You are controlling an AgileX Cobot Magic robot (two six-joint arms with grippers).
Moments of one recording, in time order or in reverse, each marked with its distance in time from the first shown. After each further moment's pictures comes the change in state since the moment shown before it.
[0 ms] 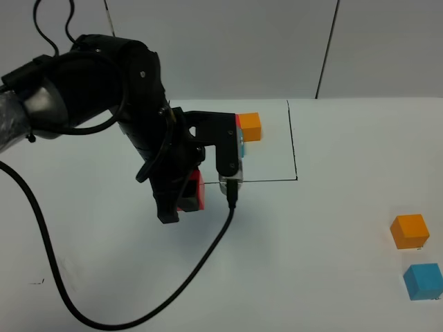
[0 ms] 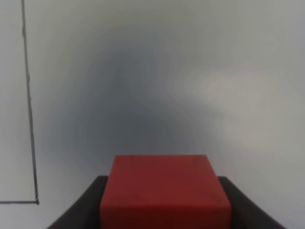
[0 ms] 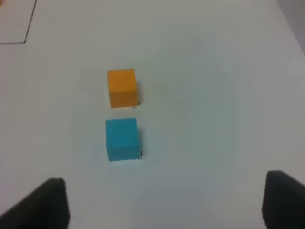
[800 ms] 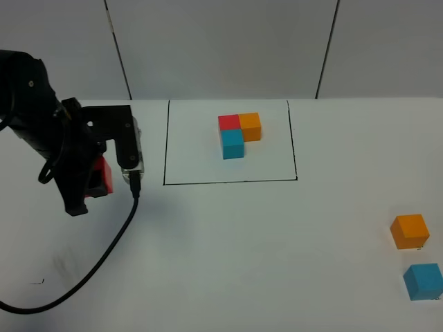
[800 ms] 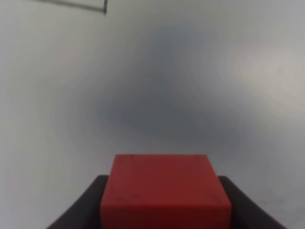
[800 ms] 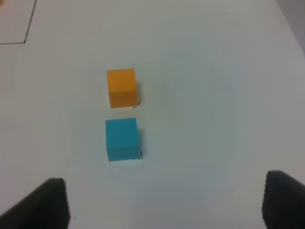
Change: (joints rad) left arm 0.281 -0.166 0.266 0.104 -0.184 0.080; right arm 0.000 0.000 0.000 0.000 0.000 0.000
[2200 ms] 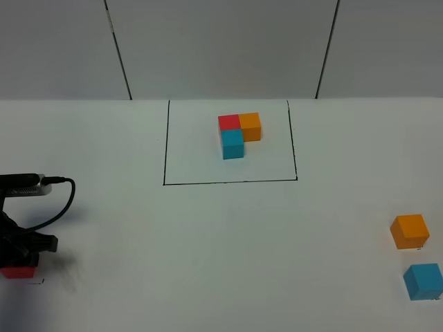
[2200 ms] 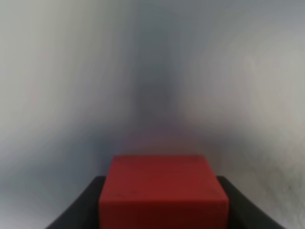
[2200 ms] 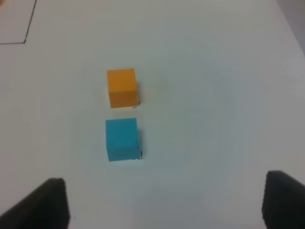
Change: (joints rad) left arm 0.365 -0.005 0.569 0.063 -0.527 -1.126; right arm 0.000 0.000 0.000 0.000 0.000 0.000
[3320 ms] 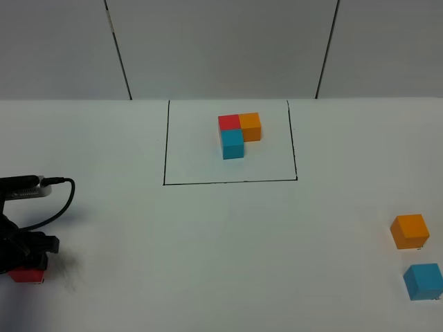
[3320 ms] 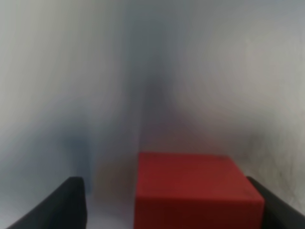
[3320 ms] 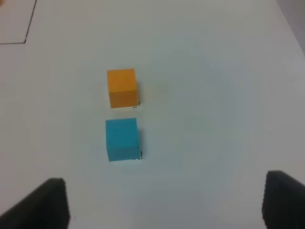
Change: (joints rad) left arm 0.000 0.000 0.000 -0.044 0.034 -0.001; right arm 0.000 0.000 0.000 0.000 0.000 0.000
